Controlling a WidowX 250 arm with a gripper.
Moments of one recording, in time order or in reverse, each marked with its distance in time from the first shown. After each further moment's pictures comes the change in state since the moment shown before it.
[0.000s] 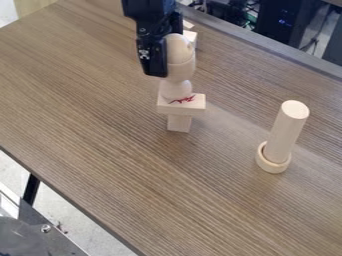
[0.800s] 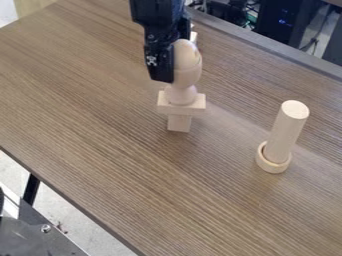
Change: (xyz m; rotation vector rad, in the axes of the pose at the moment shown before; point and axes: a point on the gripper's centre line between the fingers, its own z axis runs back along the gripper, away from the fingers) arm -0.009 0.002 -0.007 0.001 -0.016 -0.022
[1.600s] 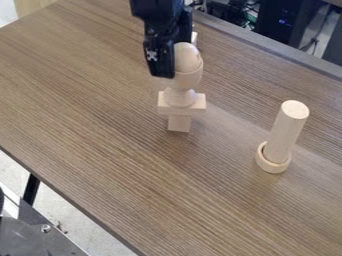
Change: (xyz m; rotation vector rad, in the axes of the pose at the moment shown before) arm 0.000 0.007 0.021 -0.011 0.019 0.013
